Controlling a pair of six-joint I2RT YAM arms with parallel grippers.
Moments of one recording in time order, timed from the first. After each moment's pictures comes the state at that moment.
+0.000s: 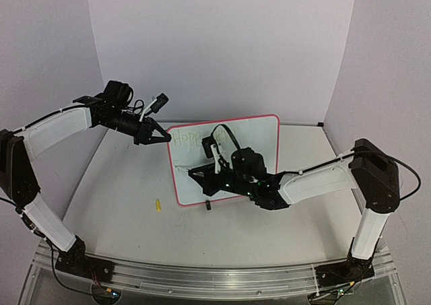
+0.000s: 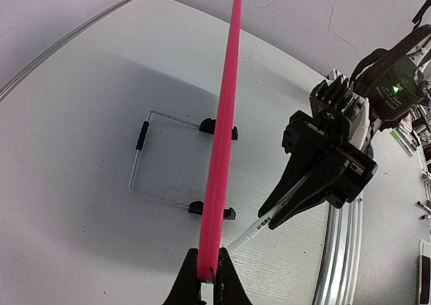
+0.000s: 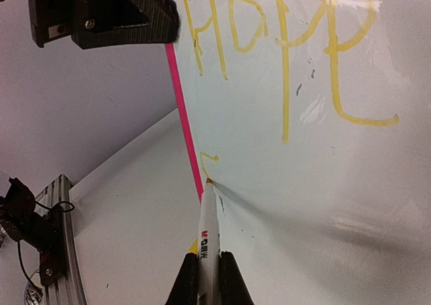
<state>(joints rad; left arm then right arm) -0.40 1.56 1.38 -0.64 0.84 0.37 1.02 1.86 1.04 0.60 -0.04 0.35</state>
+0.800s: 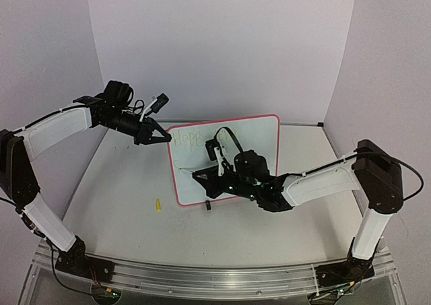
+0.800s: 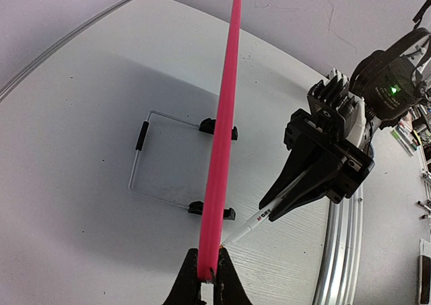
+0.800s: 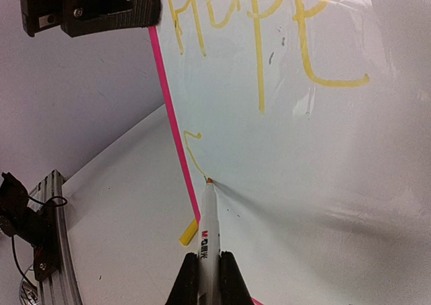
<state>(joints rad) -0.40 1.56 1.38 -0.63 0.84 0.37 1.02 1.83 0.99 0.59 -0.02 0.36</state>
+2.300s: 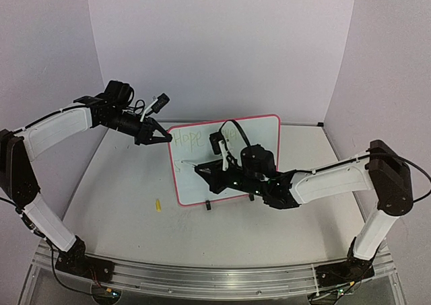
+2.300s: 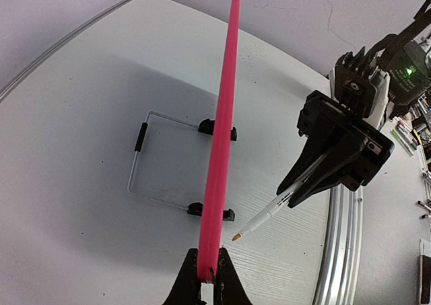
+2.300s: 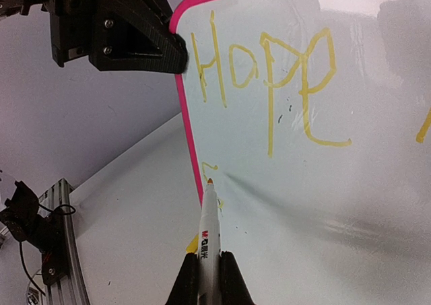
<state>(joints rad) -0.41 1.56 1.38 -0.63 0.84 0.36 1.03 1.75 0.98 0.57 -0.02 0.33</state>
